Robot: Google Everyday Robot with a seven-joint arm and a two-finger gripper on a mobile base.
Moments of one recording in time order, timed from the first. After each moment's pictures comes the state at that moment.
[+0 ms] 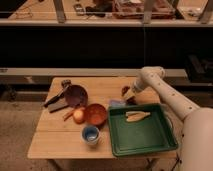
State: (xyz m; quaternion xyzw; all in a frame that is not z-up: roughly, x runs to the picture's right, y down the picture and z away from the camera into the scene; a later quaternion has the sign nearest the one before) arm 0.181 0.017 0.962 -0.22 -0.06 0.39 0.89
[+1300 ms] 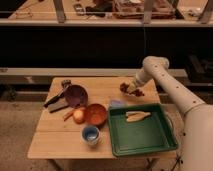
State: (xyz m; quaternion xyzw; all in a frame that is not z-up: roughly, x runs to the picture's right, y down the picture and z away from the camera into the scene) arm 0.188 -0.024 0.885 -0.26 -0.08 0.36 0.90
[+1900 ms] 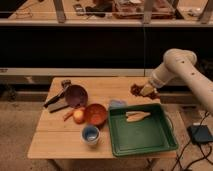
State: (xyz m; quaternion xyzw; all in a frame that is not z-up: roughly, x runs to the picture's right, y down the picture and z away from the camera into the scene) arm 0.231 0.012 0.761 -0.27 -0.08 0.31 0.91
